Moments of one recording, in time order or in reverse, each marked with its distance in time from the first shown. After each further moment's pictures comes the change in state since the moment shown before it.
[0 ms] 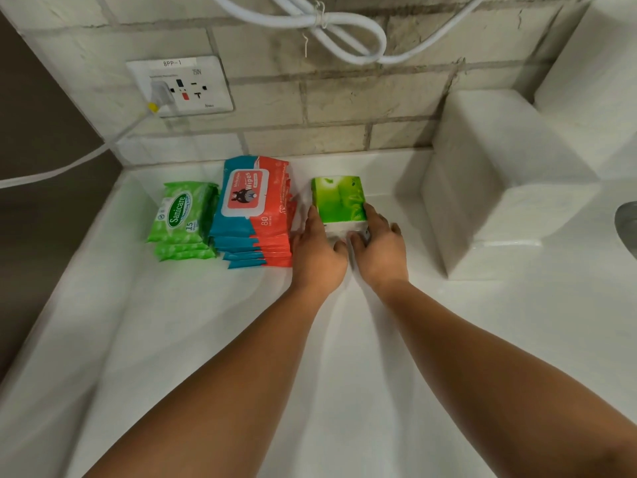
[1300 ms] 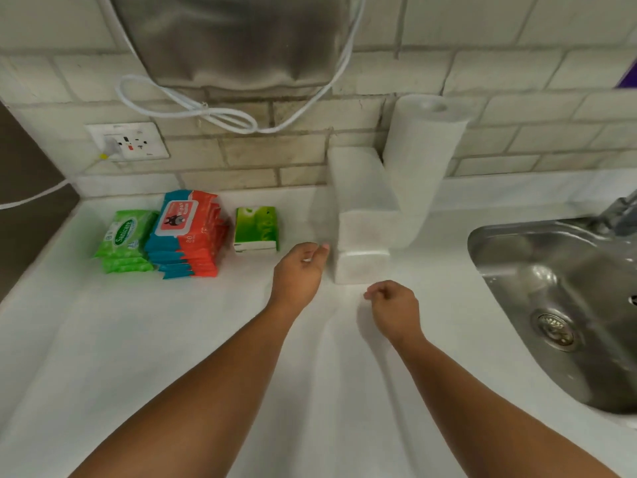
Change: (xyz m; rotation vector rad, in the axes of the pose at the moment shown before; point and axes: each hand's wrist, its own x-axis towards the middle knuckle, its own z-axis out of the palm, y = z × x) left_hand -0.110 0.148 0.017 -0.481 -0.068 -0.105; right_hand -0.106 0.091 -0.197 0.294 -0.028 0.389
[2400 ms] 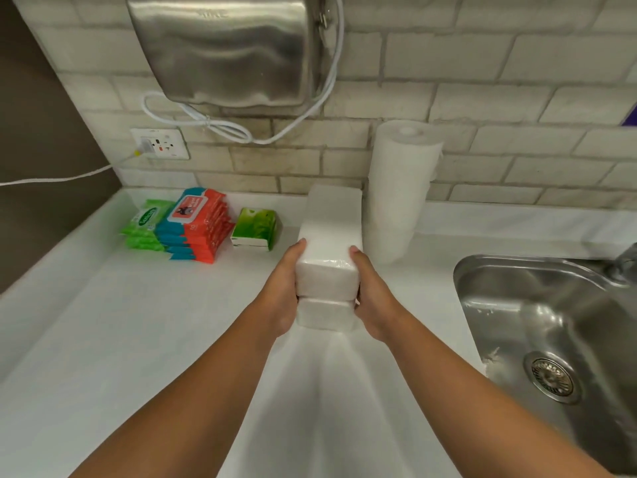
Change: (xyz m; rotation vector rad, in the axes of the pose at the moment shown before) left_hand -0.069 0.044 0.044 -0.655 -0.095 -0.242; right_hand -0.003 -0.051 -0.079 0.519 -0.647 0.144
